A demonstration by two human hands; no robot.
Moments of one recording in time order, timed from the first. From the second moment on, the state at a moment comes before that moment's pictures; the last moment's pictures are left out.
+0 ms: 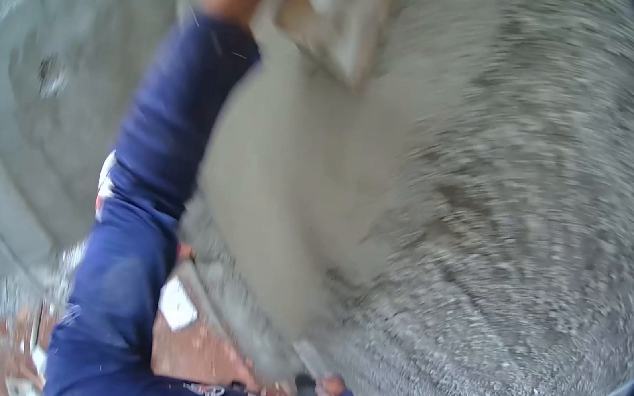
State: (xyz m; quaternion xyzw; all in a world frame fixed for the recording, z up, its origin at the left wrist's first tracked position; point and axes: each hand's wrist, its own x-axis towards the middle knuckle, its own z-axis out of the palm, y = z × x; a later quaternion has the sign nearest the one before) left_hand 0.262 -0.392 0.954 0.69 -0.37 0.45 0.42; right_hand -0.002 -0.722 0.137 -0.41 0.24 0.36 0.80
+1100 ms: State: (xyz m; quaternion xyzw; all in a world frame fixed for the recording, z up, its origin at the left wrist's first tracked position) left_hand -0.349 -0.089 0.189 0.79 0.55 -0.16 0.21; right_hand -0.001 -0.474 0.191 -0.93 -0.13 0.28 0.20
